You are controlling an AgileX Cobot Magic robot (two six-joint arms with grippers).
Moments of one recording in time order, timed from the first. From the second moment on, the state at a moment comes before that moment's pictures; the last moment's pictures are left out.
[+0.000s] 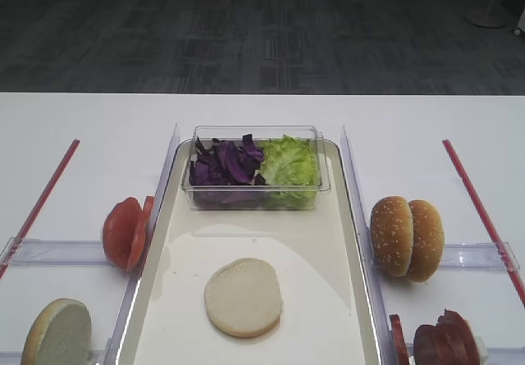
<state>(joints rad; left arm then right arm) -0.12 0.12 -0.50 -0.03 1.19 0.07 -0.02 -0.02 -0.49 0.18 1.12 -0.07</state>
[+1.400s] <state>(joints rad) -0.12 -0.02 -0.50 -0.03 1.18 0.04 -0.02 -0.02 -0.49 0.18 1.12 -0.07</state>
